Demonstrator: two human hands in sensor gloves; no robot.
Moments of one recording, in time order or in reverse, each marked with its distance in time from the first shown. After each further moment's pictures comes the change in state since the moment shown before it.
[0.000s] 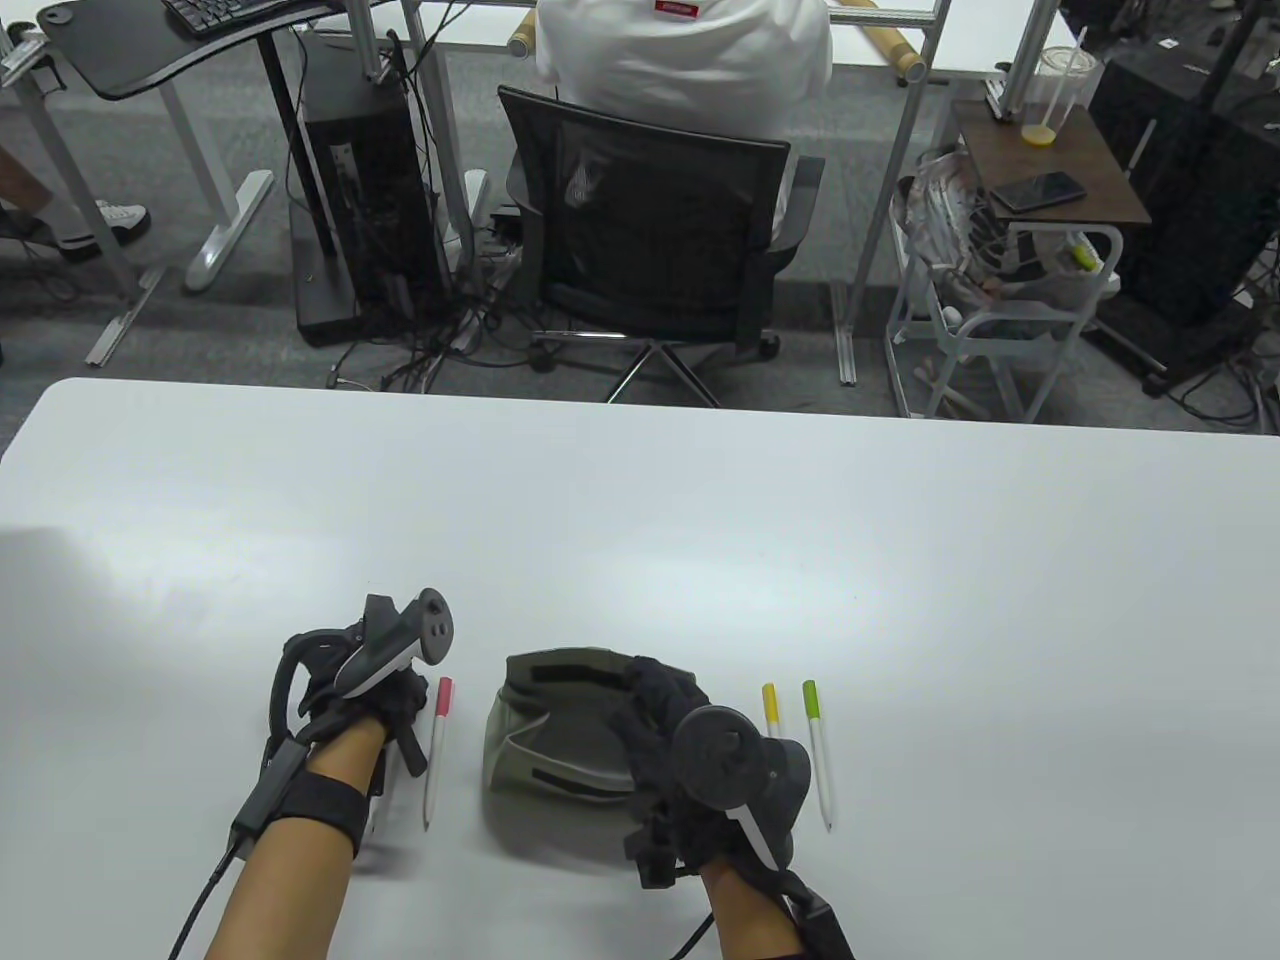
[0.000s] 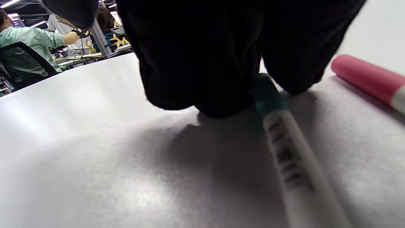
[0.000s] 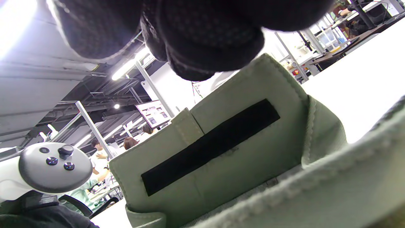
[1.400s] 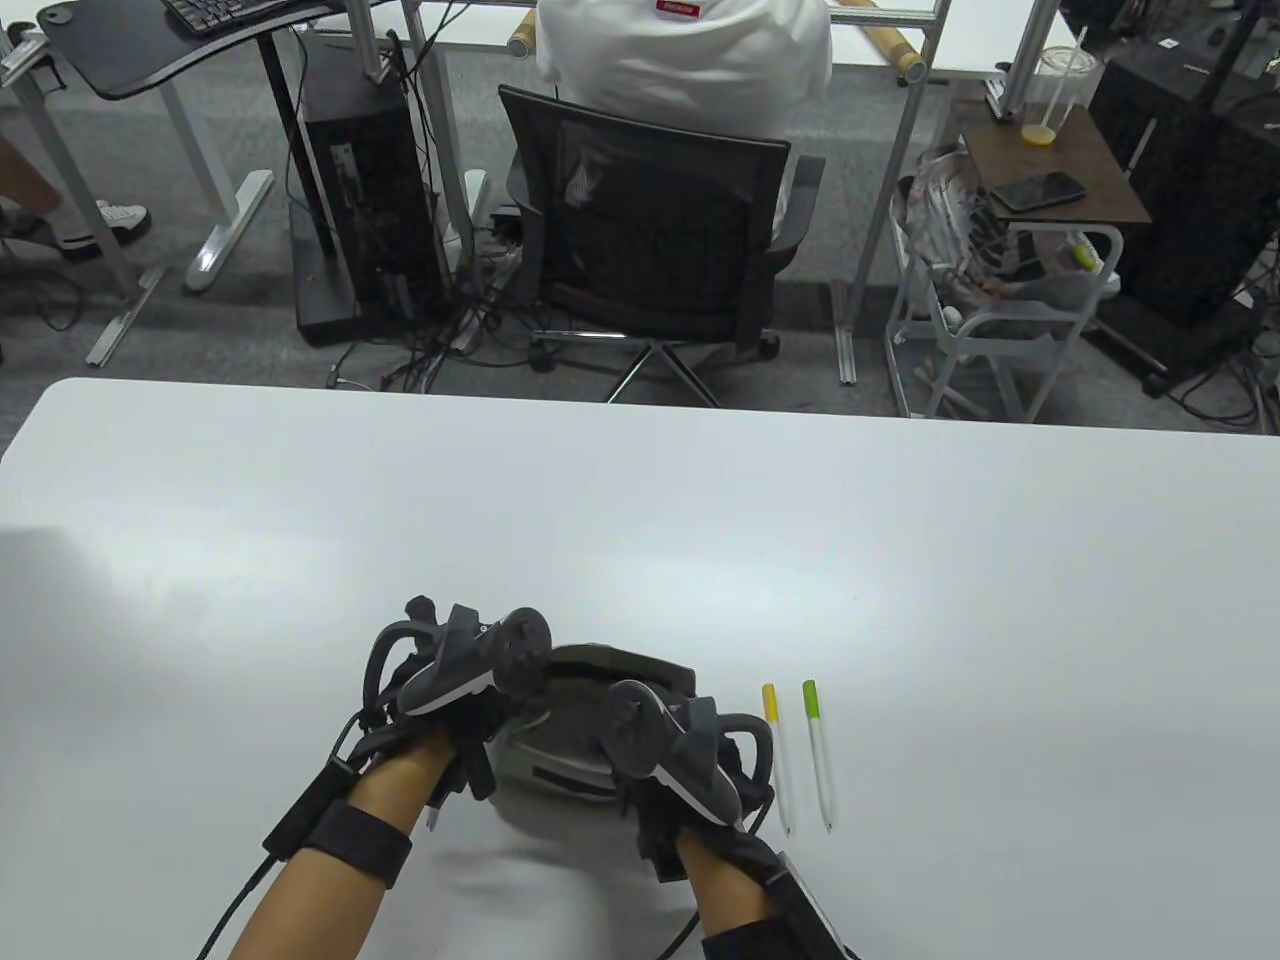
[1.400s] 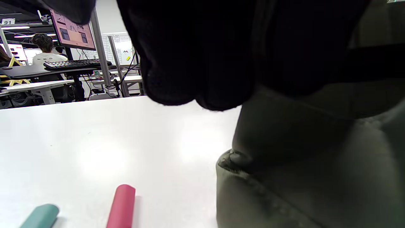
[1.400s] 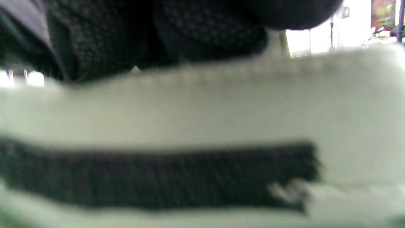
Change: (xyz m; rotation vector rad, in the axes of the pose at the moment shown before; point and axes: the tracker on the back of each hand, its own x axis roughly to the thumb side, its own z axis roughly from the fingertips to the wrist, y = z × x) left_hand 0.073 0.057 0.056 0.263 -0.384 0.098; right_hand 0.016 0.047 -0.020 0.281 -0.098 0.479
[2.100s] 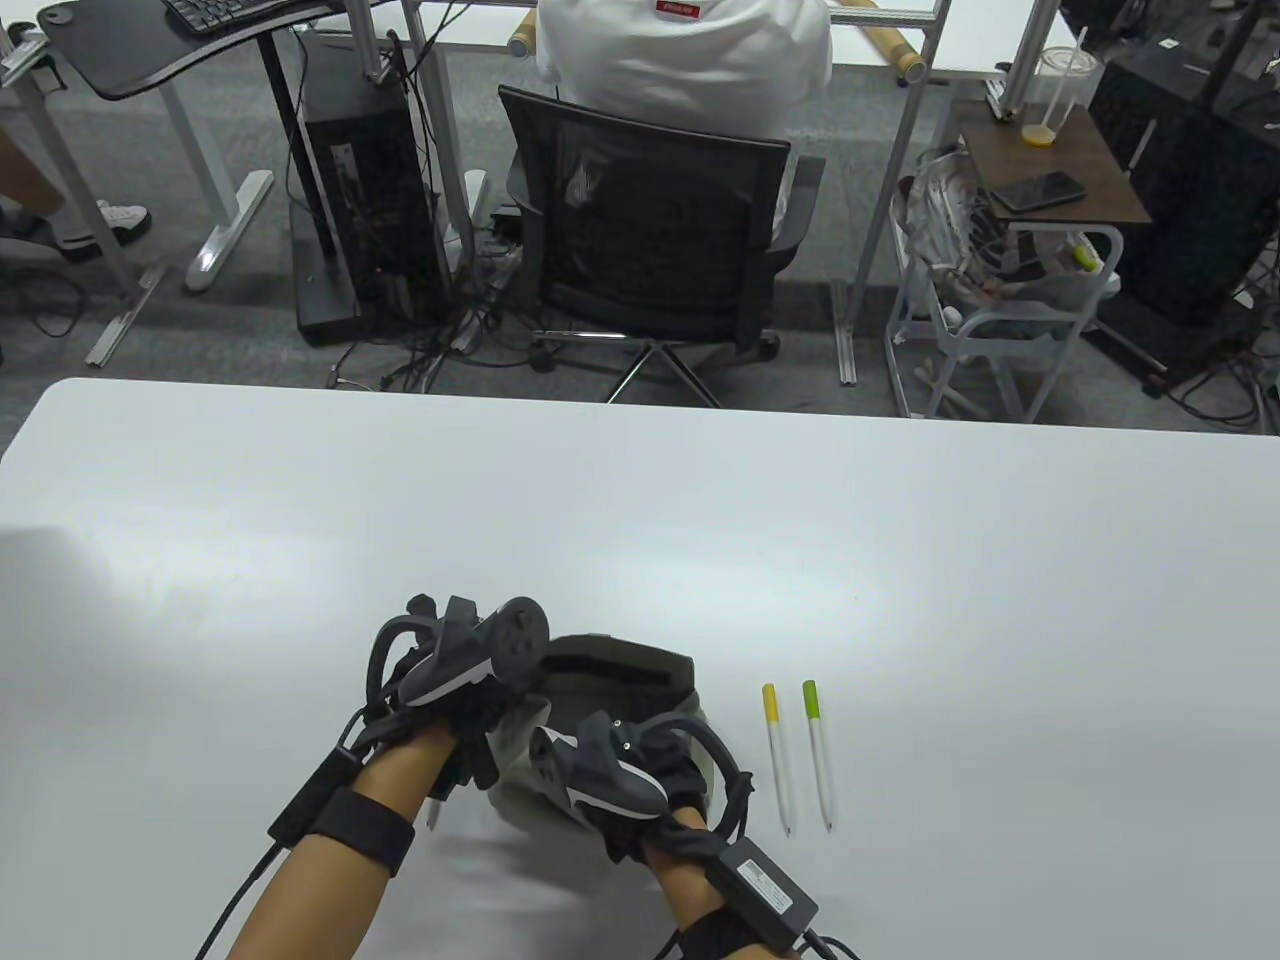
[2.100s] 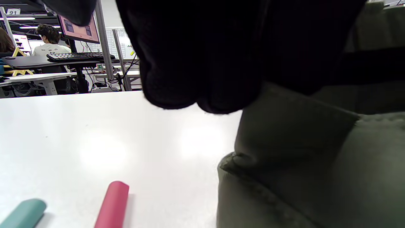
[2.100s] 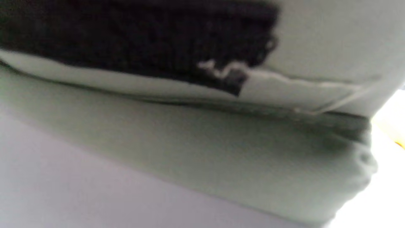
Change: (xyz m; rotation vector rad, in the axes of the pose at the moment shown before) left_hand -0.003 0.001 -0.005 -0.012 0.018 0.036; right_hand 0.032 0.054 -0.002 0.206 -0.182 0.402
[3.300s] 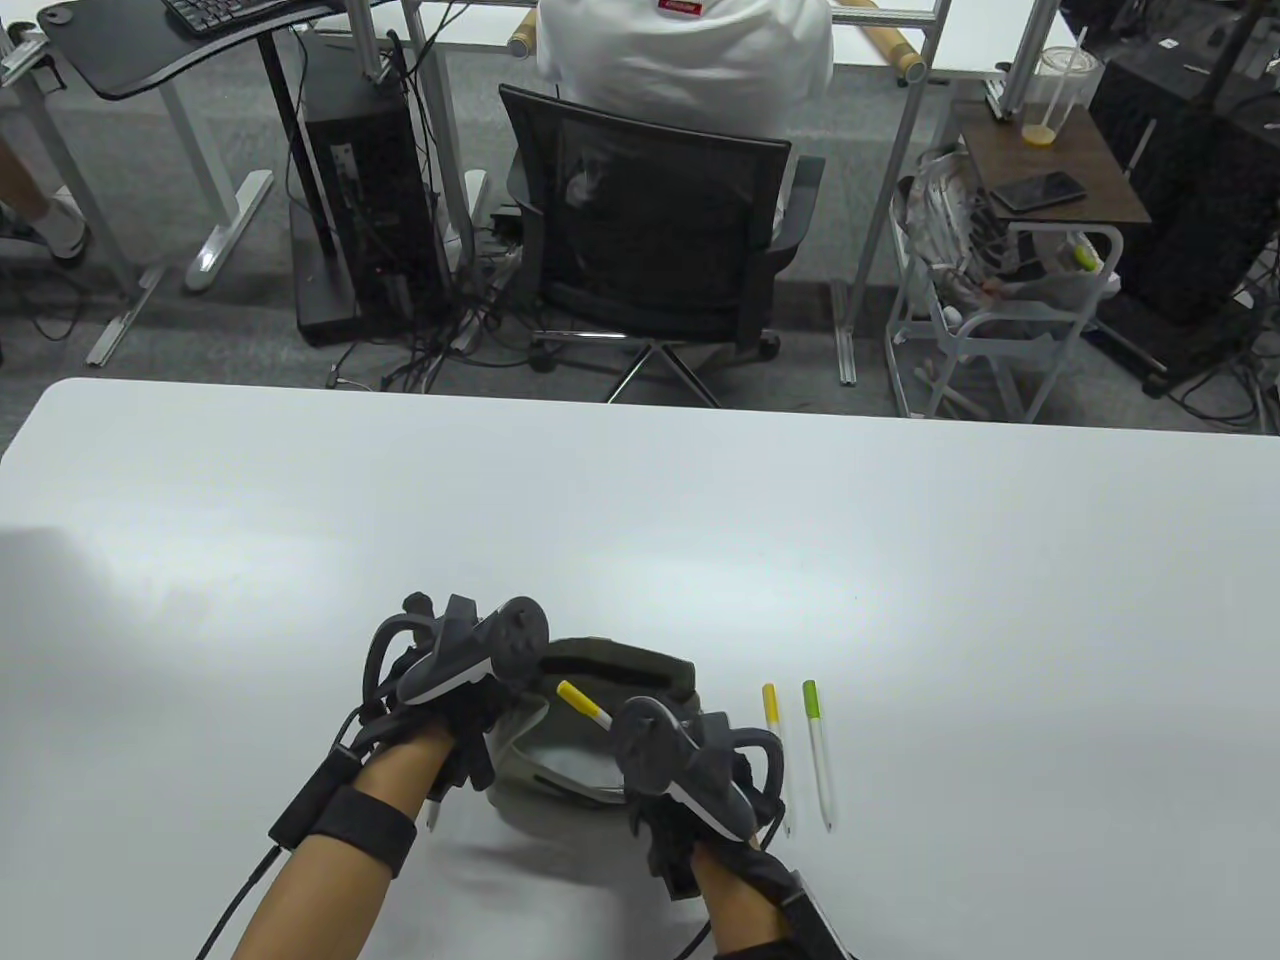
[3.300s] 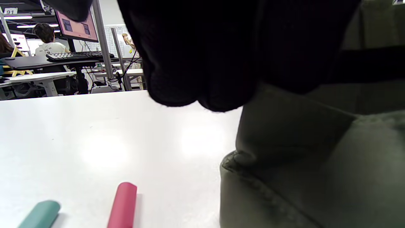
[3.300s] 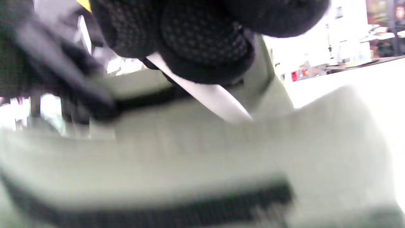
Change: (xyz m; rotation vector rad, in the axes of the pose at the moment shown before) left_hand -0.001 0.008 0.003 -0.027 0.003 -0.008; right_hand -0.073 -0.044 0.051 -0.399 0.234 -0.612
